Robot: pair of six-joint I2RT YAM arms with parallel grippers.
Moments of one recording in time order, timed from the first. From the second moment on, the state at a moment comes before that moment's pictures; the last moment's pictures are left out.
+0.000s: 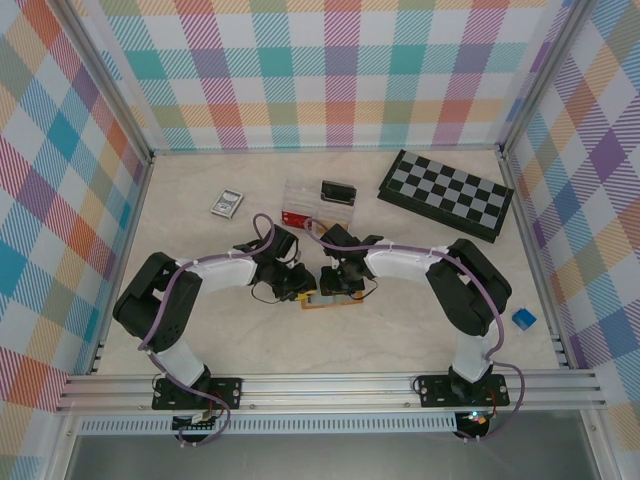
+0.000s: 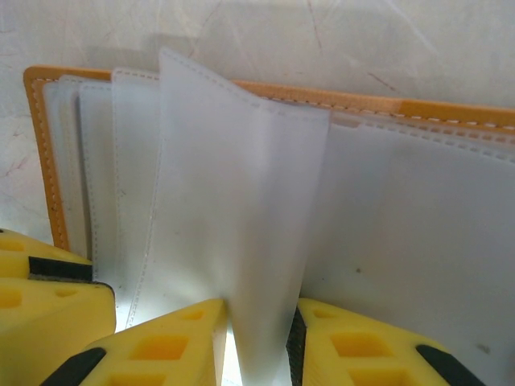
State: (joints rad) left arm -0.58 1.68 0.86 -0.32 0.48 -0.91; right arm 0.81 1.85 1.12 -0.51 -0.20 0.64
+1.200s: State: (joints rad) left arm -0.68 1.72 0.93 -0.11 0.58 -1.02; right arm 0.80 1.30 0.84 -0.47 0.09 0.69
